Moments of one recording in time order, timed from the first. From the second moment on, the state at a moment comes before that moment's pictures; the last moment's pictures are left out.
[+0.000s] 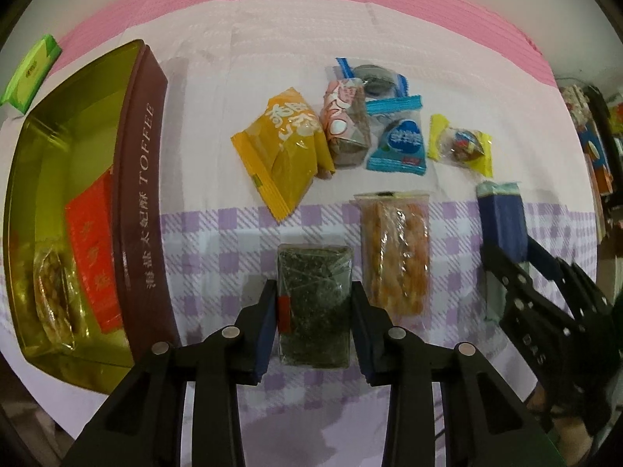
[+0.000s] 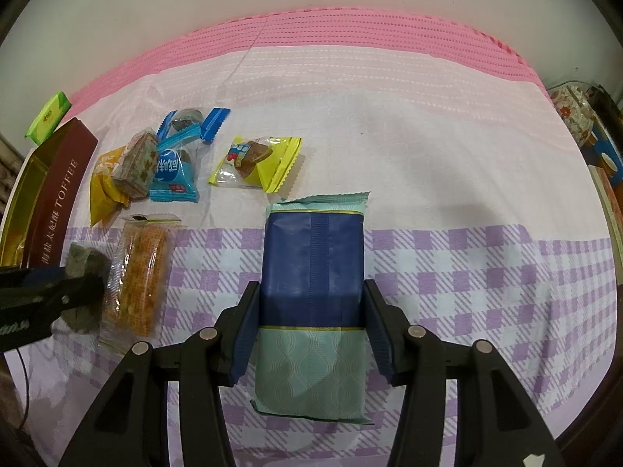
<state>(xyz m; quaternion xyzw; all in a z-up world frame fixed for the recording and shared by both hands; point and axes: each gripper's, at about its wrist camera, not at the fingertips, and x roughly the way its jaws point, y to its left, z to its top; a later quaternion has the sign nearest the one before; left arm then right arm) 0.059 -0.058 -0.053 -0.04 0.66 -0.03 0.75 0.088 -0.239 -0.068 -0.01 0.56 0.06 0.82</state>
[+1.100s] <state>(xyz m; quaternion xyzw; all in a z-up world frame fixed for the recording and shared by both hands) 0.116 0.146 0.012 -0.05 0.58 0.12 0.81 0.087 -0.235 -0.069 -0.02 0.56 0.05 0.83</state>
